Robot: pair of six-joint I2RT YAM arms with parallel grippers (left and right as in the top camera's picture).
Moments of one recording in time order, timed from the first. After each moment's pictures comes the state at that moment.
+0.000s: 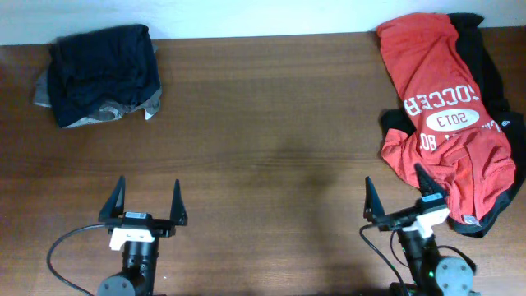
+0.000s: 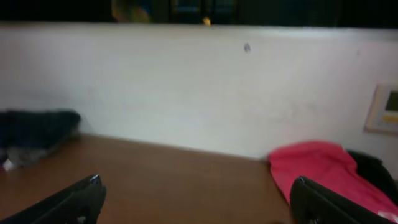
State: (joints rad) left arm 0.02 0.01 0.03 0.24 0.13 0.03; right arm -0.12 0.01 0.09 0.13 -0.34 0.02
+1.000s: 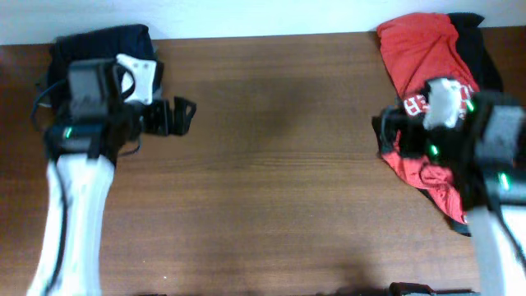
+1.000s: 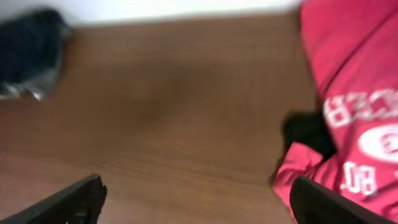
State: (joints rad) left arm 0.02 1.48 1.45 -0.83 0.38 0.08; right arm -0.12 1.17 1.25 -0.83 -0.36 -0.02
